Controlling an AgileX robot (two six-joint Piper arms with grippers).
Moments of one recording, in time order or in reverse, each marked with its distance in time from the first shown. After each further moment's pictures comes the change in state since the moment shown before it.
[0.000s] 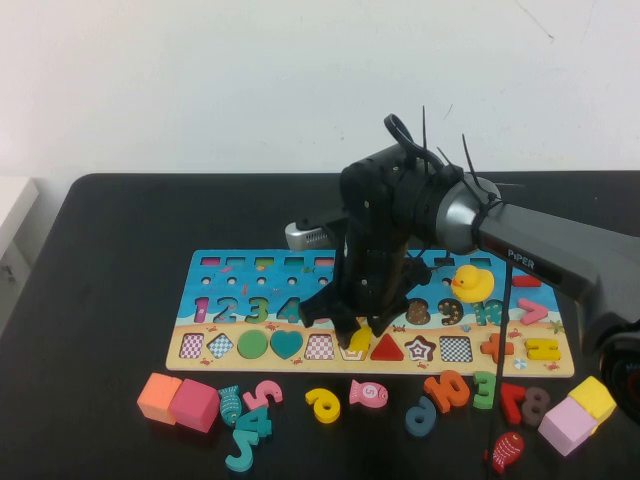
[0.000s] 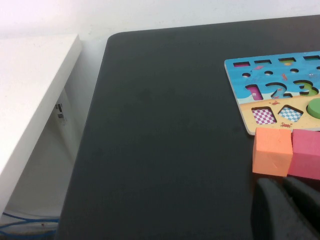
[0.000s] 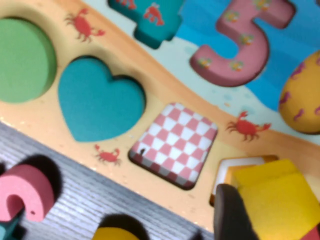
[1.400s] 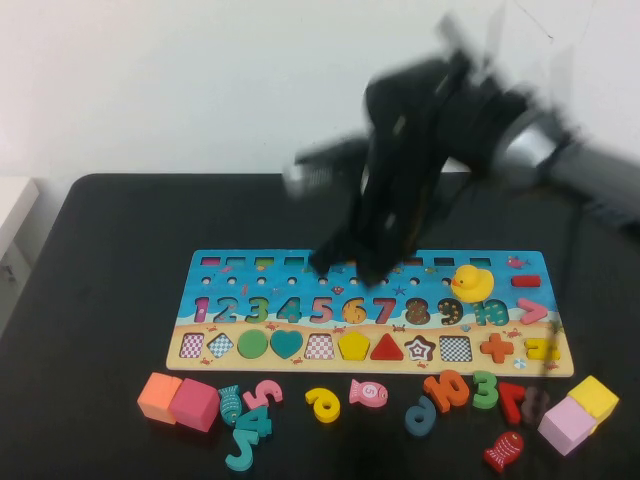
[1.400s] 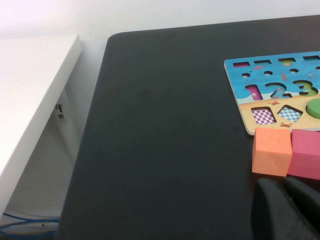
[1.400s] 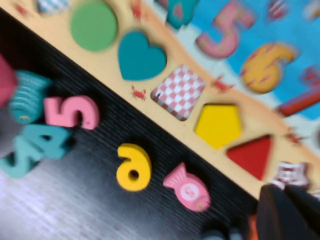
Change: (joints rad) right arm 0.001 -0.202 0.000 -0.011 0.123 -0.131; left arm 0.000 0.000 0.000 0.000 0.000 0.000
